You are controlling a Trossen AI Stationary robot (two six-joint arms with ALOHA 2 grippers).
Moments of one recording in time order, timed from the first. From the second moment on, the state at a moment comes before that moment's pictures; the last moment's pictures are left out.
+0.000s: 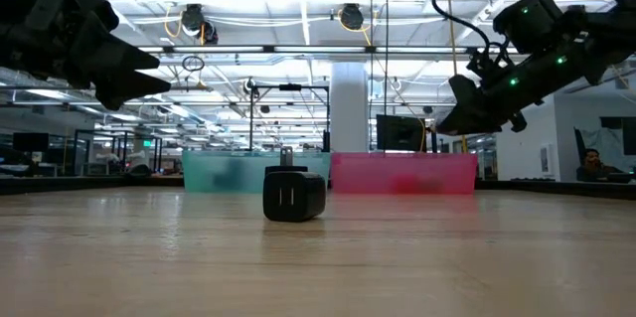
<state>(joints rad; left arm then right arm) -0.11 0.32 0.02 0.18 -0.23 -0.24 -0.47 1.01 0.22 0.41 0.36 0.31</state>
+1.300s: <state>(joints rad) -0.11 0.32 0.02 0.18 -0.23 -0.24 -0.54 1.19 0.22 0.48 0.34 0.27</state>
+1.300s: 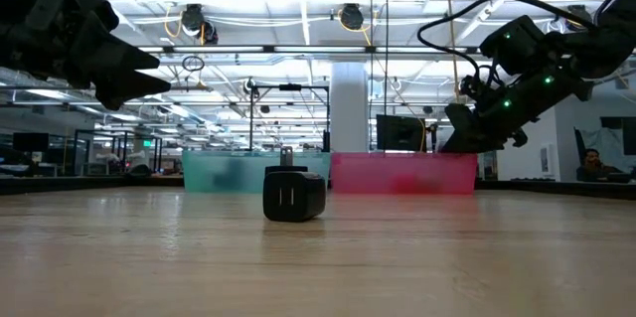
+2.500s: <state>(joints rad) -0.11 0.32 0.02 0.18 -0.23 -0.24 -0.54 1.19 0.22 0.46 0.34 0.27</state>
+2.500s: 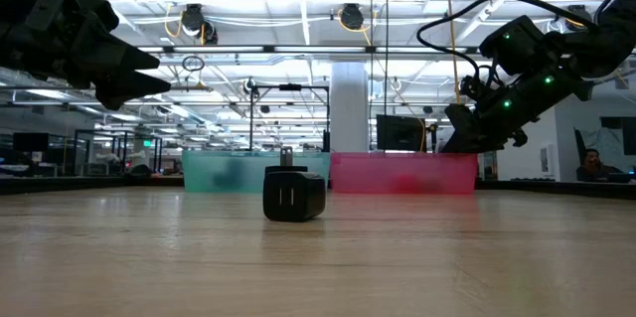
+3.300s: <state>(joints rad) -0.11 0.32 0.01 0.18 -0.23 -0.24 -0.54 1.19 0.22 0.46 0.34 0.27</state>
